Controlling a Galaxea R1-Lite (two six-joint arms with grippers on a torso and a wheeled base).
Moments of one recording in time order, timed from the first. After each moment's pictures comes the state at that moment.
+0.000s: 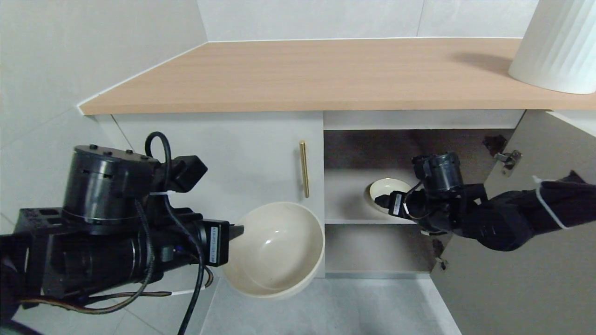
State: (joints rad) left arm -0.54 1.47 -0.78 -0.13 0.04 -0.29; right arm 0.48 1.97 -1.06 -0.37 -0.24 0.48
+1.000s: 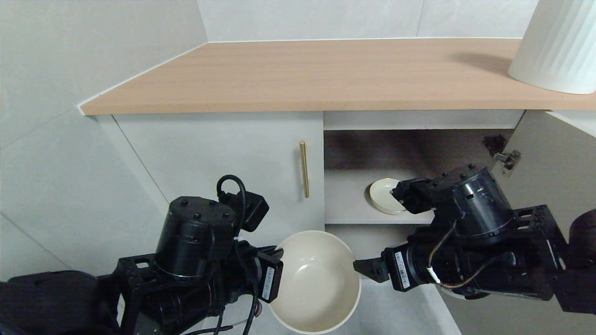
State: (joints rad) left arm -0.75 1.64 -0.64 -0.46 0.21 -0.19; right arm 0.80 1.66 -0.92 -0.06 -0.13 0.33
